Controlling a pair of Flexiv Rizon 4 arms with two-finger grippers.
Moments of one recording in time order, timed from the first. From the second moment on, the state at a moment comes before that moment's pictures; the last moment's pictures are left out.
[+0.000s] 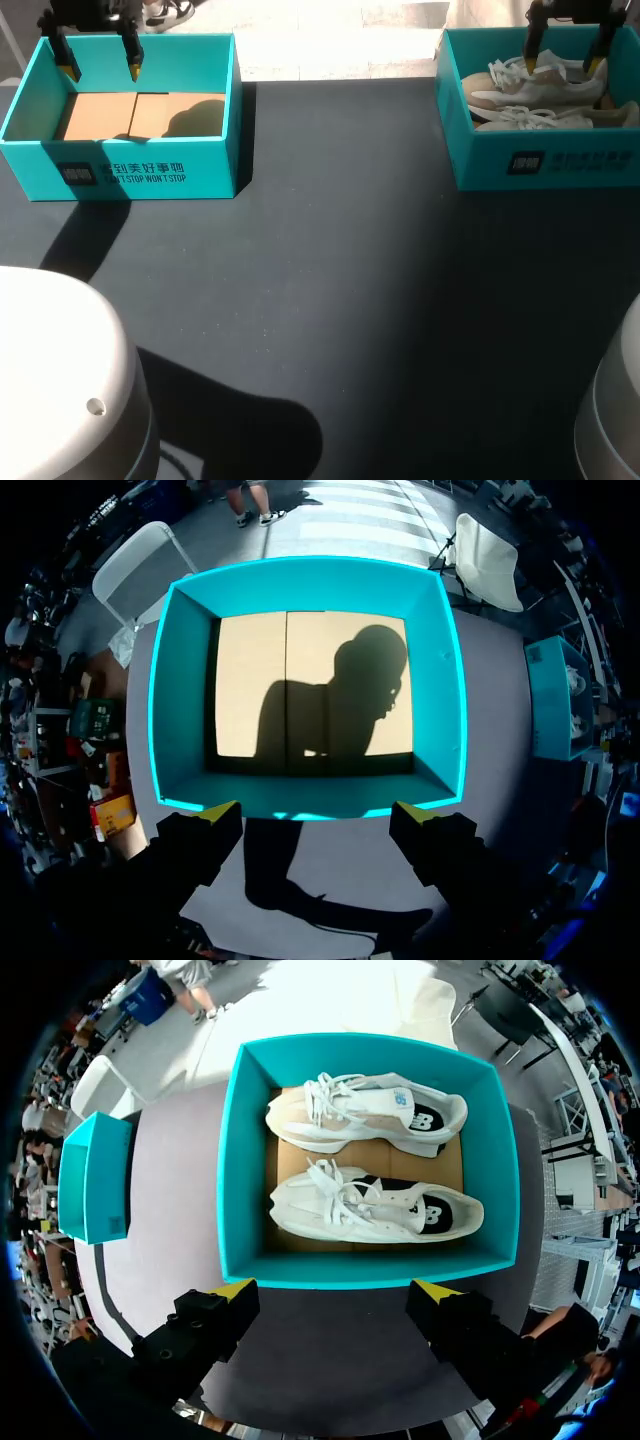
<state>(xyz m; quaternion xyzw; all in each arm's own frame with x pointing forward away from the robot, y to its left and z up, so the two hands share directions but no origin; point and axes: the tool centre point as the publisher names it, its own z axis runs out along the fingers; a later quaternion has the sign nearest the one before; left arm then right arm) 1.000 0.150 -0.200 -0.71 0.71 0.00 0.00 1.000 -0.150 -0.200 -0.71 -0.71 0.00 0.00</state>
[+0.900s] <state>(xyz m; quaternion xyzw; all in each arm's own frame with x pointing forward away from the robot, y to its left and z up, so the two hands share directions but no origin) 1.000 0.150 -0.200 -0.71 0.71 0.00 0.00 1.019 -0.261 -0.236 -0.75 -0.66 0.00 -0.10</state>
